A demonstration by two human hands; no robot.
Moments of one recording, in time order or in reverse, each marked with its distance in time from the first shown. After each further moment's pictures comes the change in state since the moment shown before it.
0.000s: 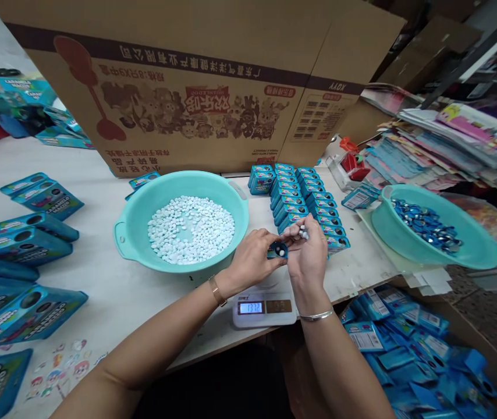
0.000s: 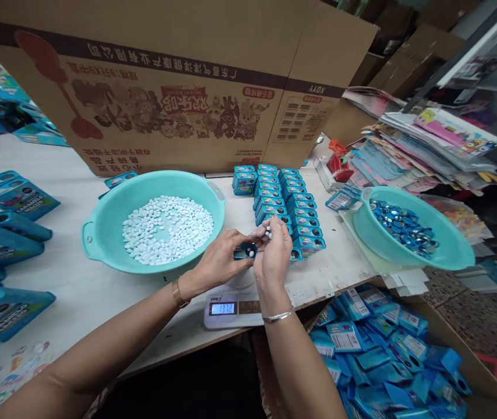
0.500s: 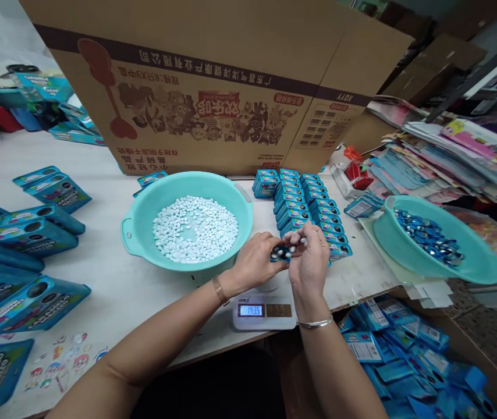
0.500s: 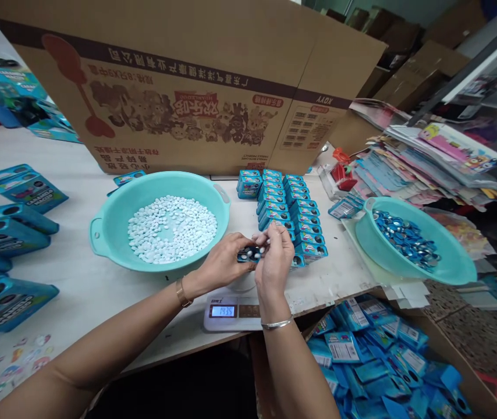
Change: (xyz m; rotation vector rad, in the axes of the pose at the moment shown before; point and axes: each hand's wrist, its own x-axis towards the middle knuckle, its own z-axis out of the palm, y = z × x) left_hand 0.001 0.002 -0.001 0.005 0.006 0.000; right_hand -0.006 0.002 0.003 -0.069 -0.020 -0.087
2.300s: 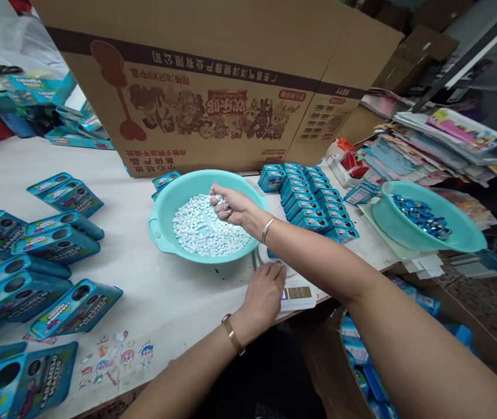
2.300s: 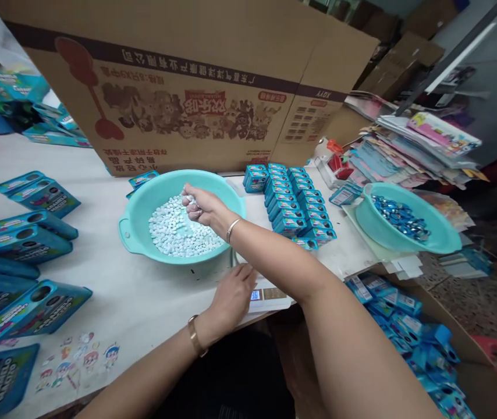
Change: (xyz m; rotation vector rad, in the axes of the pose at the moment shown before) left_hand -0.101 -0.020 0.034 0.251 0.002 0.127; right_hand 0.011 0.066 0.167 -0.141 -0.599 0.983
